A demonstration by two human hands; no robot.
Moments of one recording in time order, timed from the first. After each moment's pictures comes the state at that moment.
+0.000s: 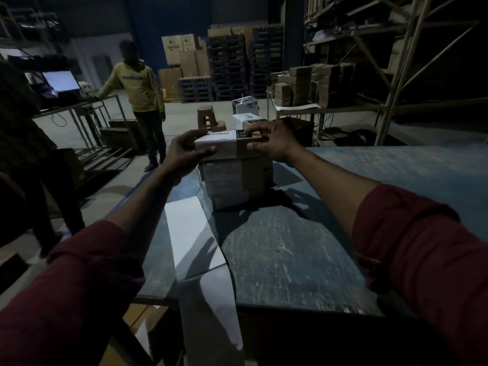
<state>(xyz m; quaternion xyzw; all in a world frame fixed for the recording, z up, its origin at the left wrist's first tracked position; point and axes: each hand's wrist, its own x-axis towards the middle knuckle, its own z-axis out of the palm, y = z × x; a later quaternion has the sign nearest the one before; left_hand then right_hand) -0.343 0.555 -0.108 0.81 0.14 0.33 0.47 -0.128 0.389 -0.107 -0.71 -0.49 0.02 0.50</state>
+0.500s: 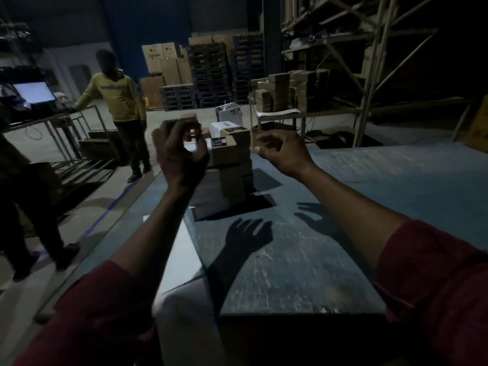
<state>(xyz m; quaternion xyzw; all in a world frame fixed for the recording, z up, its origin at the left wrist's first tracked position) -0.317 0.478 -0.099 0.76 0.15 0.62 0.13 -0.139 0.301 -0.107 -0.73 -0.43 -0.08 0.52</state>
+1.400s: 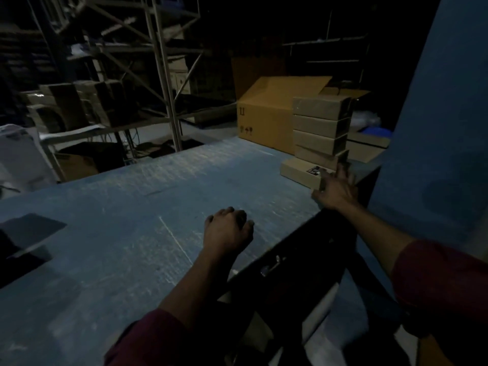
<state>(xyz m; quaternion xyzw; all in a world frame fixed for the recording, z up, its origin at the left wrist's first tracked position) -0.119 0.033 -0.271 0.95 -0.14 0.18 0.20 -0.082 -0.288 -0.216 -0.98 0.14 -0.11 0.12</state>
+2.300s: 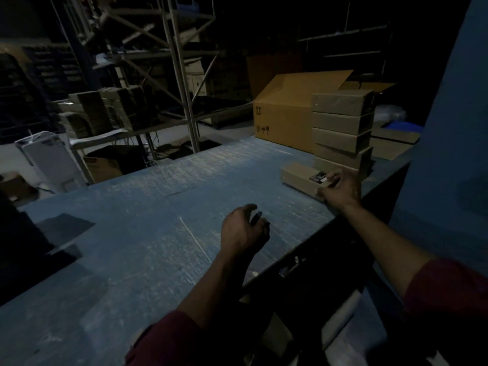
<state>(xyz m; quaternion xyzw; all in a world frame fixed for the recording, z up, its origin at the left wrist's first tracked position) -0.131 0.031 -0.255 0.89 -0.05 0.15 0.43 -0.068 -0.241 -0.225 -0.83 0.17 -0.26 0.46</state>
